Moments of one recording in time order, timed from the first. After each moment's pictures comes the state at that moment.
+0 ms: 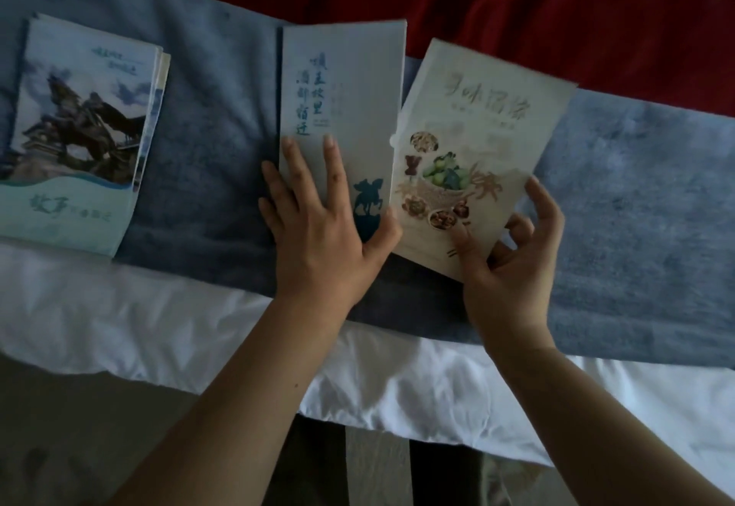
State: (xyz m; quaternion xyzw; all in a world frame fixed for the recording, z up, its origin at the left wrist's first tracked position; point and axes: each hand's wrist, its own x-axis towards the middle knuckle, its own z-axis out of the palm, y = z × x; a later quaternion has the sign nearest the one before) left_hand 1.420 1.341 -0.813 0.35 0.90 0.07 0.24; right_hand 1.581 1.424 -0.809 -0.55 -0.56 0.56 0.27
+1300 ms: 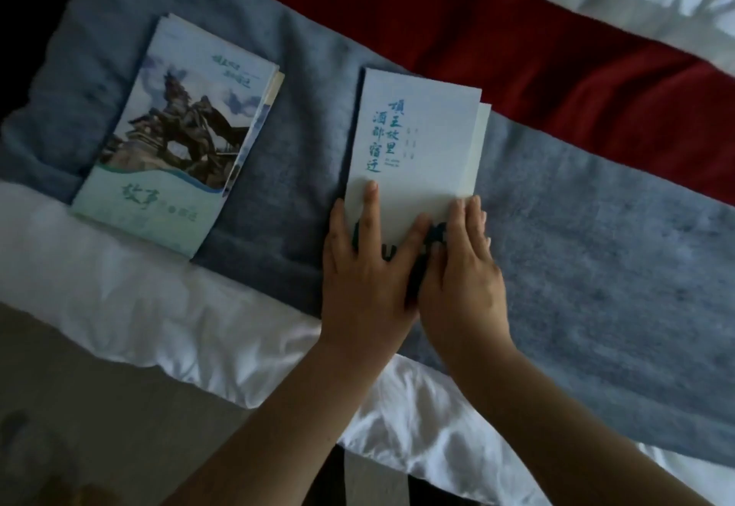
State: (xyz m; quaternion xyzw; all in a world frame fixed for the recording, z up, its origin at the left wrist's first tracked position) left_hand 1.405 1.310 -0.825 0.39 0.91 0.12 0.10; right_hand 1.470 1.399 -0.800 -0.46 -0.81 0.36 -0.08
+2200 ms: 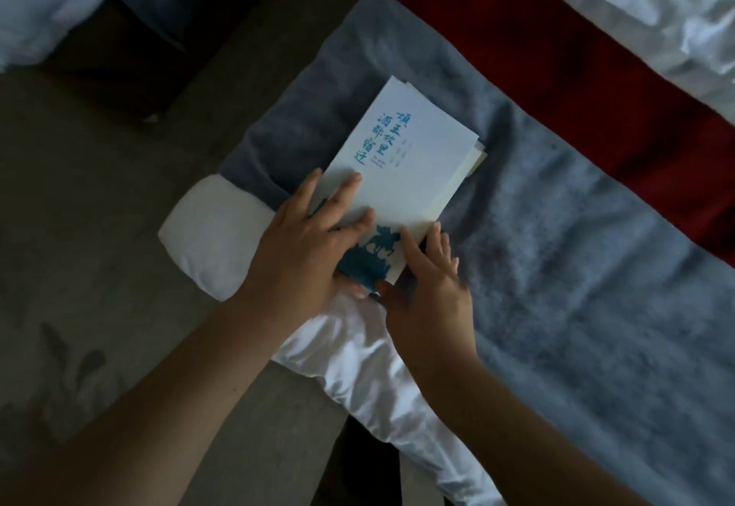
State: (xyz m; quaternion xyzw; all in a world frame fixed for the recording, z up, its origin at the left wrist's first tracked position) left_hand 1.188 1.146 -0.776 0.40 0.89 0.01 0.20; right_hand 1.309 1.272 -0.786 -0.30 -0.87 0.36 -0.14
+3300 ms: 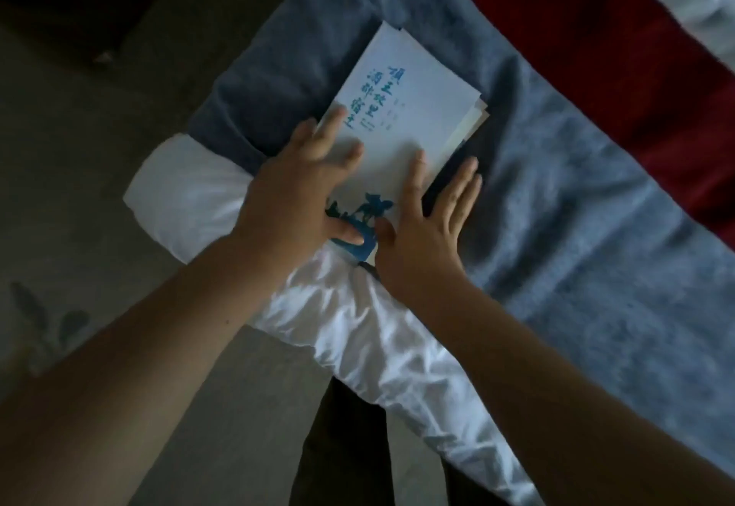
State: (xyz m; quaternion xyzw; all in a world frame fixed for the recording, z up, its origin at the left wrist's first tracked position) left_hand 1.159 1.168 -0.791 0.36 0.89 0.09 0.27; right_hand 1.271 1.292 -0.799 -0.30 -0.87 0.31 -0.24
